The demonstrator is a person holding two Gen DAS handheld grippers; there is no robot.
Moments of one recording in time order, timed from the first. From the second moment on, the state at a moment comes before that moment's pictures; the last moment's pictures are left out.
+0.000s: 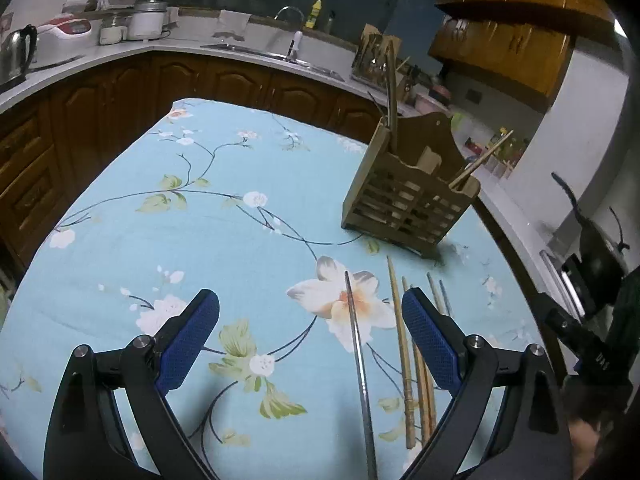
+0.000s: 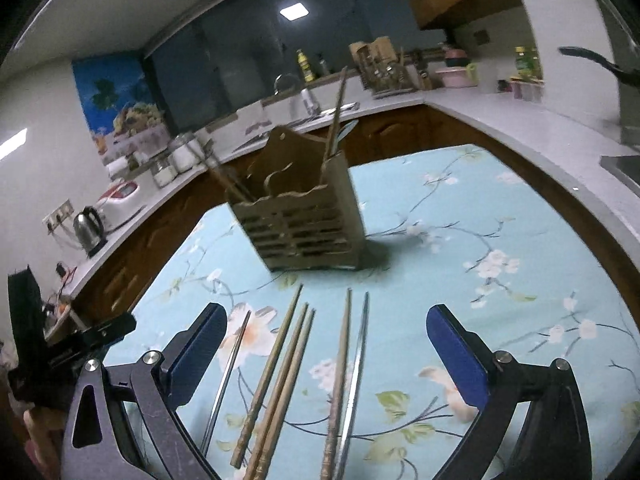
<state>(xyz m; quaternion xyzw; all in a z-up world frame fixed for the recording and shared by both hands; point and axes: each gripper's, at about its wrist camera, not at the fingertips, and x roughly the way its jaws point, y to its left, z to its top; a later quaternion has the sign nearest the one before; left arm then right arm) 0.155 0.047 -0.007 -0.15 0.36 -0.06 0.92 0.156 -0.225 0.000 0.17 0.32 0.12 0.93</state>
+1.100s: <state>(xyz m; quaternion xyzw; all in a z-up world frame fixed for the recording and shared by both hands) 0.265 -0.030 -0.071 -0.02 0.49 -0.13 0.86 0.256 -0.155 -0.074 0.06 0.49 0.17 0.85</state>
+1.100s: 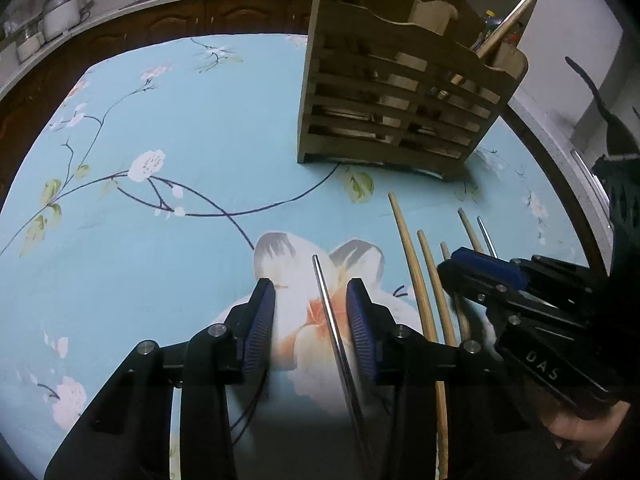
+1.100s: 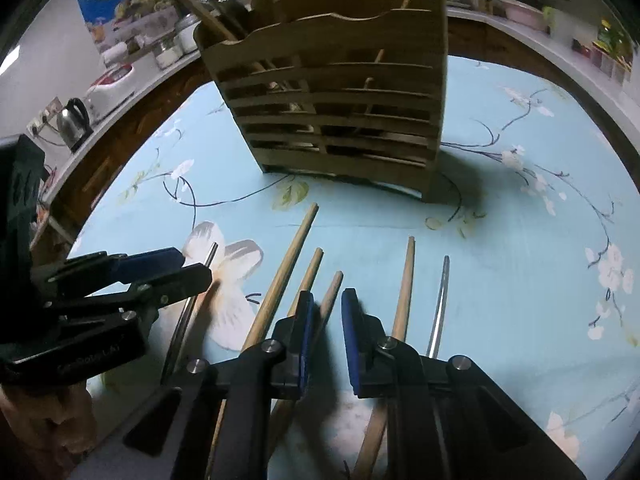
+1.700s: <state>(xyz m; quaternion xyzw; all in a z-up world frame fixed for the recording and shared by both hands) 0.241 -0.027 -0.057 -0.02 0.47 -0.15 0.87 0.226 -0.186 -0.048 0.15 0.45 0.18 0.86</state>
